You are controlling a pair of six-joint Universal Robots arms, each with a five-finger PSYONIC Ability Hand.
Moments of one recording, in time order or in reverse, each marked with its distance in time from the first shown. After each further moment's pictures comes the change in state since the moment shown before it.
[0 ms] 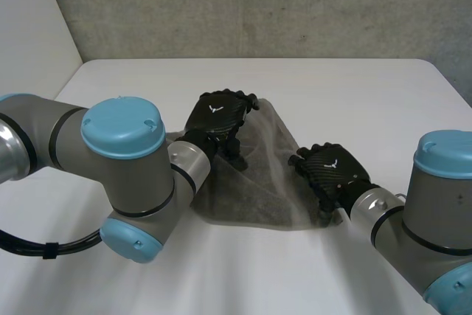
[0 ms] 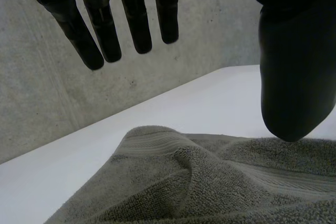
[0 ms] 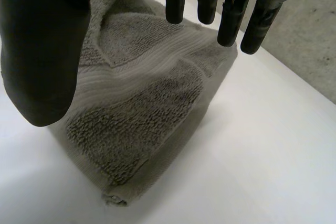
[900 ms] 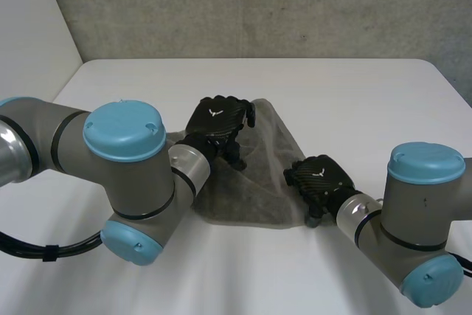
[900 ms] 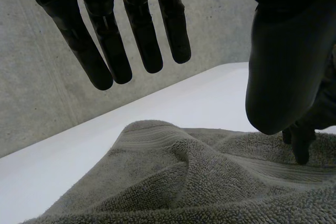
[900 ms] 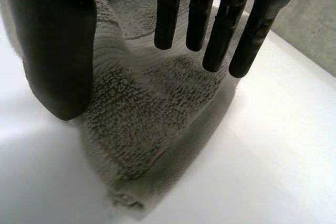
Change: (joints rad) left arm 0.000 -0.005 -0.011 0.004 0.000 -0.002; right arm 0.012 0.154 -0.057 -0.078 -0.017 -0.008; left_hand 0.227 0.224 0.226 0.225 0.213; right_hand 0.298 0.280 0.285 0.271 0.296
